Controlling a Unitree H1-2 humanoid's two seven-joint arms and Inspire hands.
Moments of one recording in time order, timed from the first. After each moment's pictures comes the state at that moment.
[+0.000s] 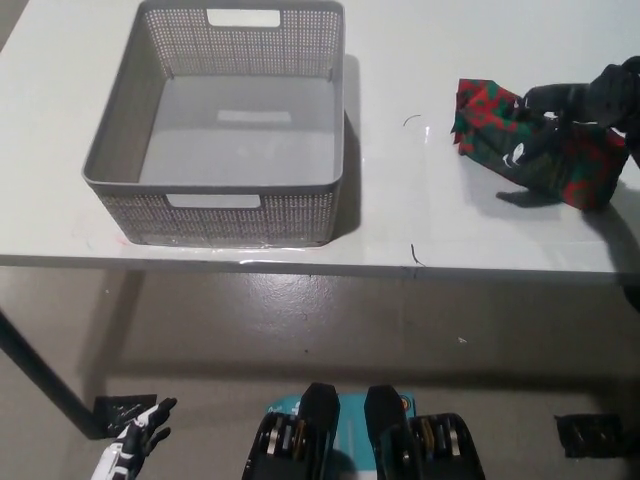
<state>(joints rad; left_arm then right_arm) 0.20 0.18 0.01 0.10 -0.08 -0.27 -0.13 -1.25 -0.42 0.59 1.11 -0.59 0.04 0.64</state>
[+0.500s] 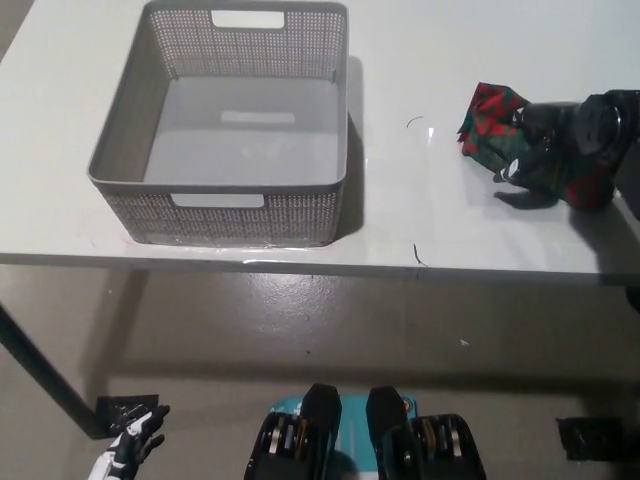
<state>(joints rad) 0.22 0.18 0.03 0.10 -0.09 -0.29 -0.14 -1.25 -0.35 0.64 1.31 -0.62 -0.02 0.47</state>
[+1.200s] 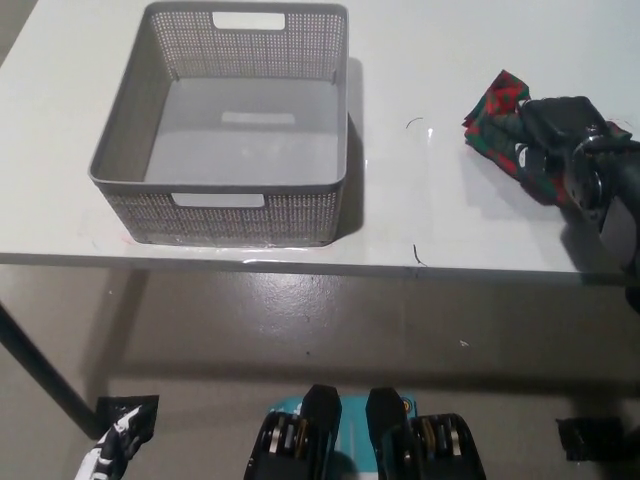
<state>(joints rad) 0.21 0.18 0.05 0.10 -0.11 -0.29 -0.15 -1.15 -0.32 0.69 1.37 -0.67 -0.11 -0.08</state>
